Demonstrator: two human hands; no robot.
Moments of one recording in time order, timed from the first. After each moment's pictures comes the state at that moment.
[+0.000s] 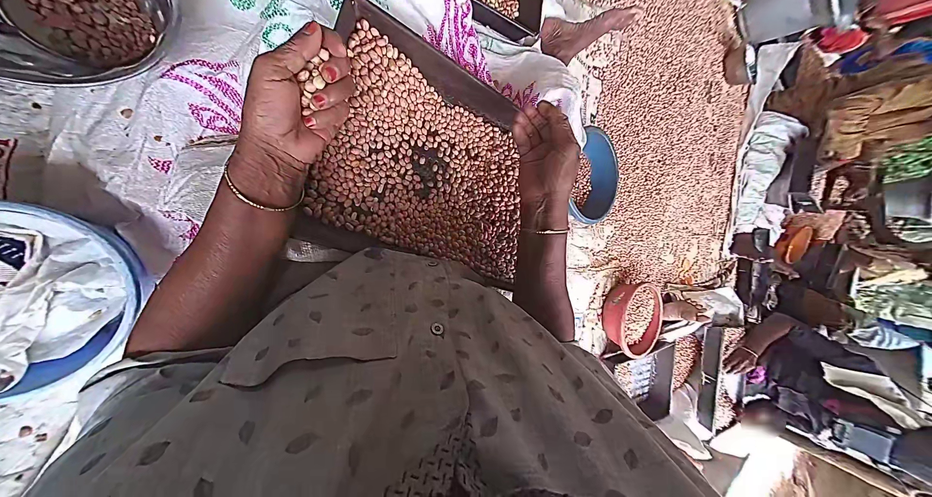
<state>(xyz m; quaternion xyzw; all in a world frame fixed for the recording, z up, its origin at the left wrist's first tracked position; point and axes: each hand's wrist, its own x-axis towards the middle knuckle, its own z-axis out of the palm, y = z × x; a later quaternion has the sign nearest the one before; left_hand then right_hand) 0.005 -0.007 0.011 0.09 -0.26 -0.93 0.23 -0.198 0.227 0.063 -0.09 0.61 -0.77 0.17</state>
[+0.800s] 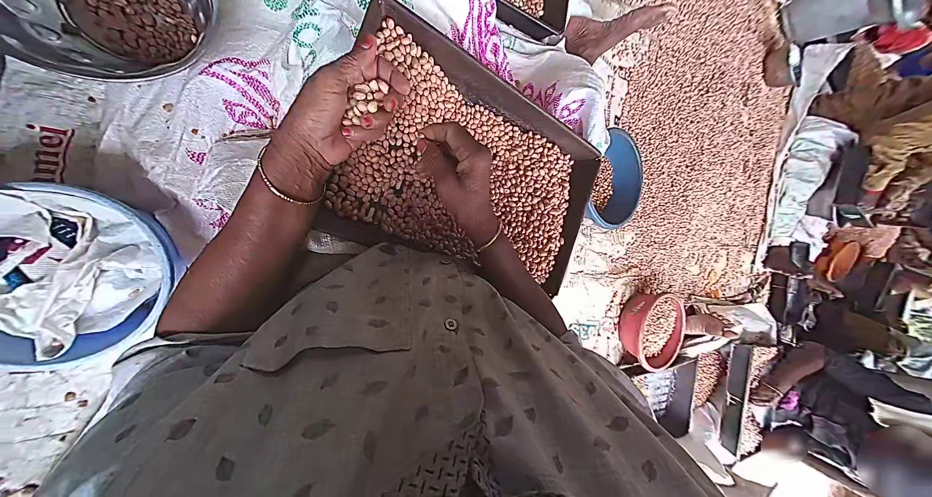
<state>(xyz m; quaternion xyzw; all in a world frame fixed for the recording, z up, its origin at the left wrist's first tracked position) 0.006 0.000 0.015 0.13 -0.39 -0.90 0.12 -0.099 0.176 0.018 -0.51 0.70 -0.48 0.12</state>
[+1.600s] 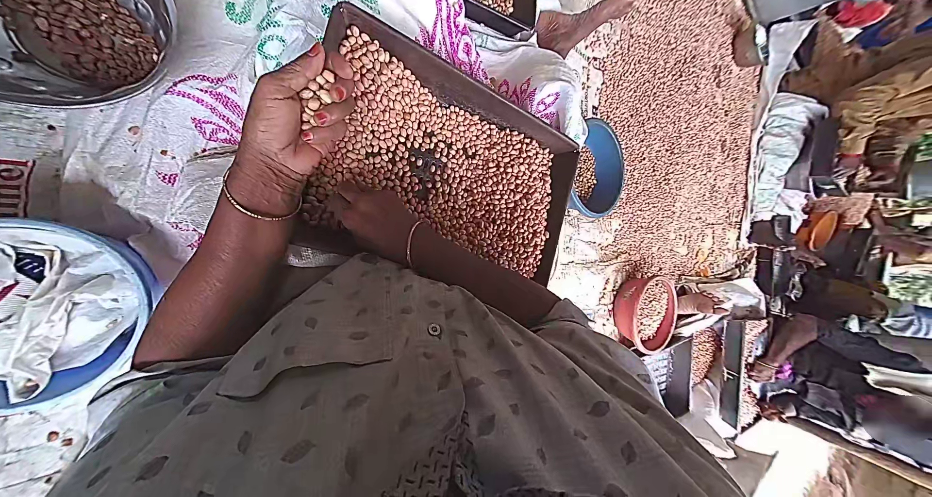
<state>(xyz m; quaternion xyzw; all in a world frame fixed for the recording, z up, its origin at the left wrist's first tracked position) 0.007 -0.004 0.007 0.08 -0.29 -0.94 0.19 -0.043 0.159 0.003 -0.71 0.68 -0.02 0.18</state>
